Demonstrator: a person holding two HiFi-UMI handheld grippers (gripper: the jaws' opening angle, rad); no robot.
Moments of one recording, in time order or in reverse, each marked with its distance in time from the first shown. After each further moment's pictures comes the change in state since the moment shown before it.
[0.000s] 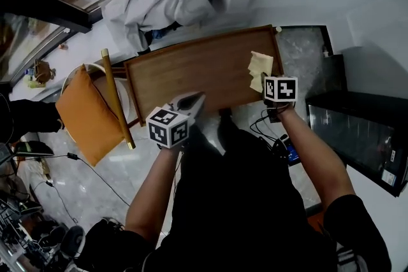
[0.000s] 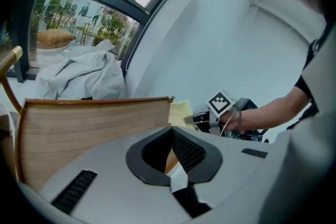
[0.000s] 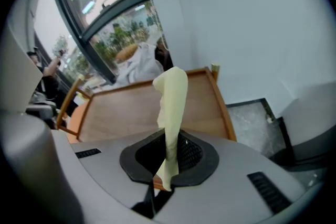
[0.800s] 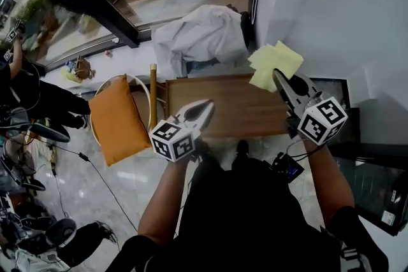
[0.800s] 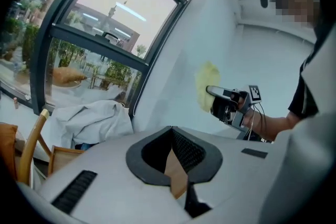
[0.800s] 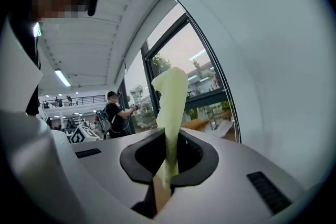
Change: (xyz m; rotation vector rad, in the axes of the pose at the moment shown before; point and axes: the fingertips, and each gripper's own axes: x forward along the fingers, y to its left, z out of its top) left arm -0.123 -0.044 0.115 0.083 -0.363 0.089; right arm -0.274 0.178 0.196 -0.313 -0.790 0.623
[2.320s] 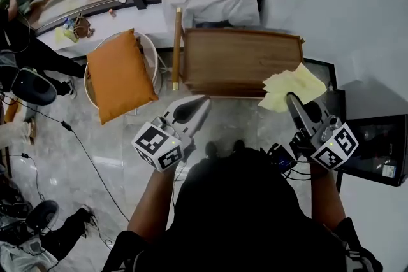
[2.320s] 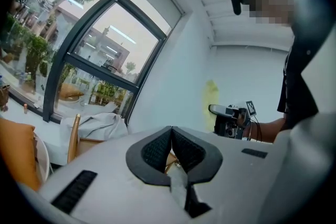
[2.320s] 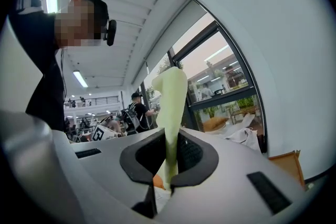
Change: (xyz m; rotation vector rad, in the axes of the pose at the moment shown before) left arm -0.294 -0.058 -0.037 0.055 -0.189 -0.125; right arm -0.098 0.313 -0.037 -0.020 0.003 0.091
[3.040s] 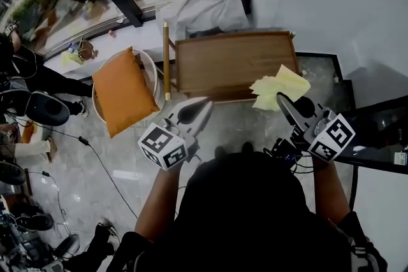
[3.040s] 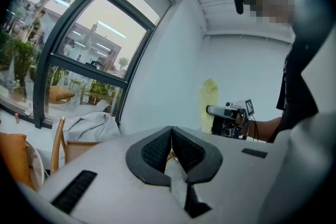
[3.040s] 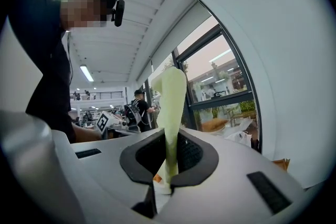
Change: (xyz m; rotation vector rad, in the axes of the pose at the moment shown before) left arm 0.058 -0.062 -0.014 0.088 0.065 -0.036; right arm -0.065 -0.031 -0.010 -0.090 0.002 0.050
